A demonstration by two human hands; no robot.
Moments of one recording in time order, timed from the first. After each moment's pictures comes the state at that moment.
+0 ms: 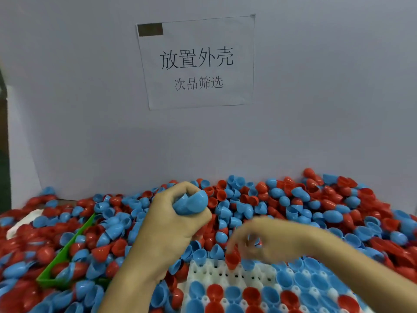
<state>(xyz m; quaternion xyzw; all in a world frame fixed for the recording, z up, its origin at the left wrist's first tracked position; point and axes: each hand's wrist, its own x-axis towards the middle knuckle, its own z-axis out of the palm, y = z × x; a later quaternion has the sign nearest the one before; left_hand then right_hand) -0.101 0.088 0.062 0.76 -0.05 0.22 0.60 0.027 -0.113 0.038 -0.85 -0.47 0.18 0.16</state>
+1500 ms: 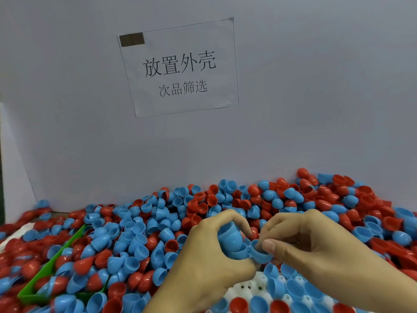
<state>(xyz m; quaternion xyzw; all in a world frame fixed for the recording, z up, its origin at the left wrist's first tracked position) -0.092 0.015 0.048 0.82 -0.10 0.09 0.55 -0.053 -0.171 0.076 -0.84 -0.32 0.05 0.45</state>
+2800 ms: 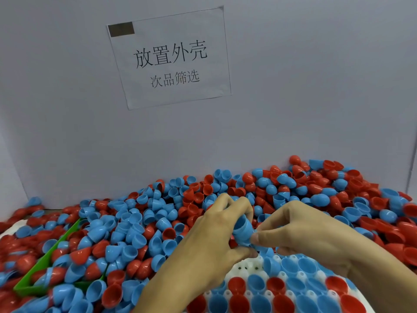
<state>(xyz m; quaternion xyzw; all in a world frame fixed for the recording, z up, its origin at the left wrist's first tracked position) -0.083 0.014 0.032 0.93 -0.19 0.15 0.29 -0.041 -0.166 0.056 -0.88 -0.18 0.16 0.42</state>
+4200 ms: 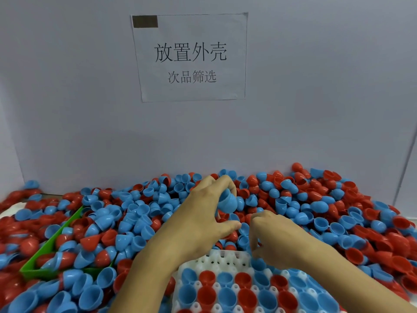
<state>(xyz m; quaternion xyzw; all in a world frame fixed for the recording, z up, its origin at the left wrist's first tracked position) -0.086 0.060 0.050 0.92 -0.16 0.18 0.32 -0.015 -0.120 0.019 -0.95 -0.30 -0.02 -0.04</state>
